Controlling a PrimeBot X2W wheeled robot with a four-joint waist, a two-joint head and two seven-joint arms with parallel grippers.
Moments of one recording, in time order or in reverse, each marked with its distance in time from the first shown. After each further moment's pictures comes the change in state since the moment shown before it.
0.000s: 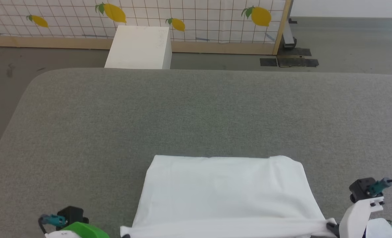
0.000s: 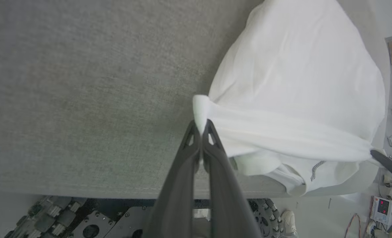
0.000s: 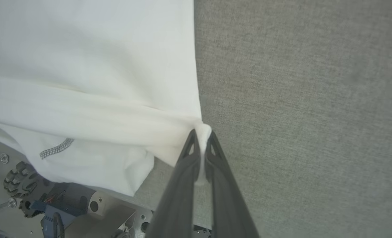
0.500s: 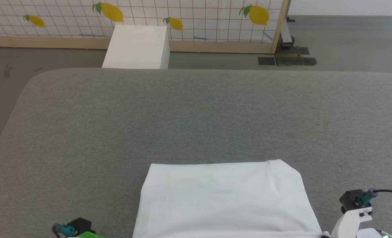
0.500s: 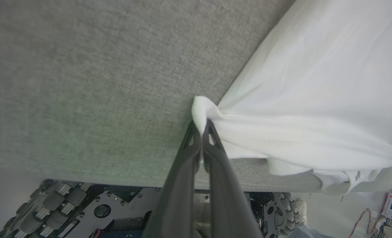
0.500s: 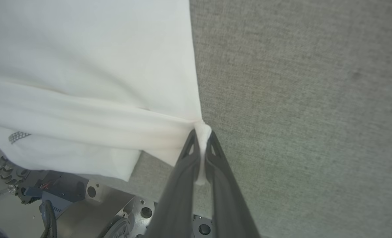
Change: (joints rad) left arm -0.017 -0.014 -0.043 0.186 0.047 0.011 -0.024; right arm 0.011 0.009 0.051 0.108 -0.027 0.000 -0.027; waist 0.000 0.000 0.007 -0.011
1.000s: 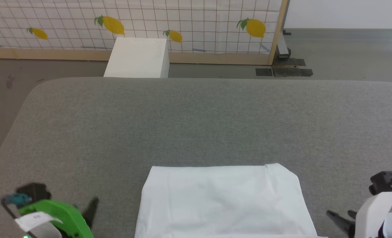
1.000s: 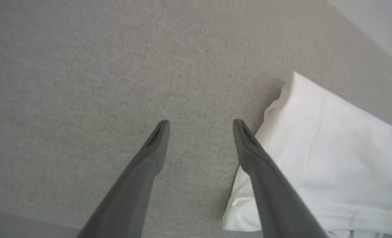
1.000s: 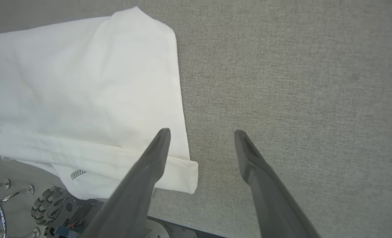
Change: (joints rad) left arm -0.047 0.111 0.090 -0.190 0.058 0.041 -0.044; right arm 0.000 0.007 -0.136 -0.139 0.120 0.000 0.022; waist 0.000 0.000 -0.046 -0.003
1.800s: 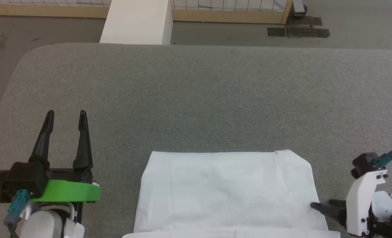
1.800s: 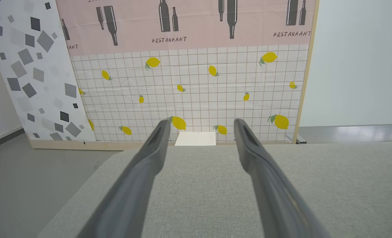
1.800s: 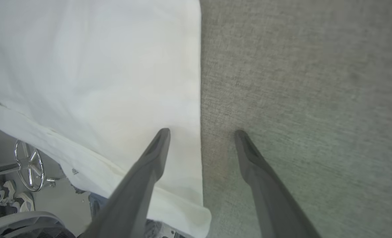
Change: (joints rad) left arm -0.210 -0.067 -0.012 0.008 0.467 -0.182 -0.862; right arm -0.196 -0.216 0.269 0.179 0.306 0.000 -0.034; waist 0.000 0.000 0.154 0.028
